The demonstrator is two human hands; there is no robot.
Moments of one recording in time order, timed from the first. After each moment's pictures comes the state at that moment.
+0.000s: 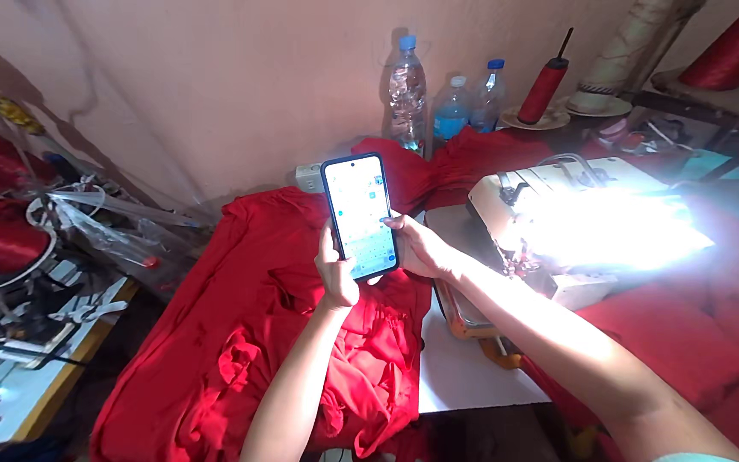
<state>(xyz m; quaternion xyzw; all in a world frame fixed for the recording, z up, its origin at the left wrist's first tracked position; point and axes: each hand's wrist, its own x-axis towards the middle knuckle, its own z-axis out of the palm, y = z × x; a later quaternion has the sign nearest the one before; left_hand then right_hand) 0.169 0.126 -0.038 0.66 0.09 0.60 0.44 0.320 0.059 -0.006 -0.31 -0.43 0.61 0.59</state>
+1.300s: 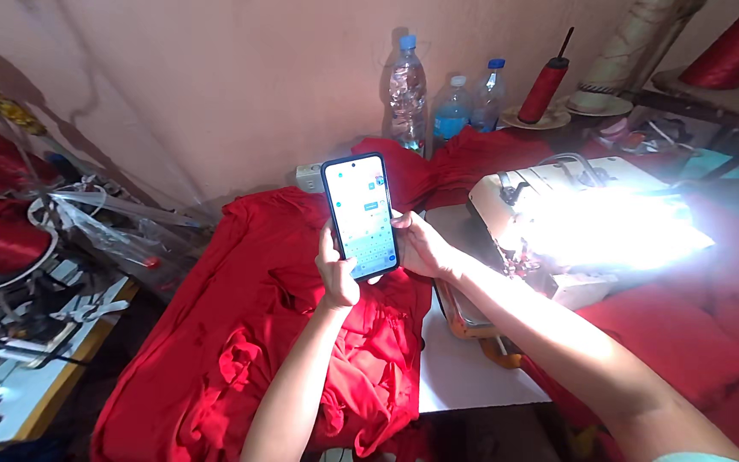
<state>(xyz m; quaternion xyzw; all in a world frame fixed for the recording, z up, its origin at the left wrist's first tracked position) 0.169 0.128 -0.040 0.67 0.09 0.60 0.42 0.323 0.062 -0.012 -0.27 -0.46 0.61 0.59</state>
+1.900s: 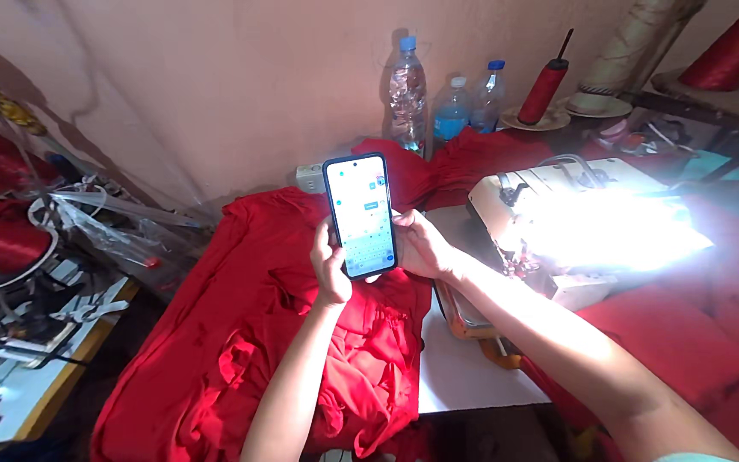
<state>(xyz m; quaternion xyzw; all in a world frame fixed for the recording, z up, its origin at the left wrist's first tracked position) 0.163 0.140 -0.034 0.67 0.10 0.59 0.44 0.326 0.065 -0.015 -0.23 -0.46 0.63 0.59</state>
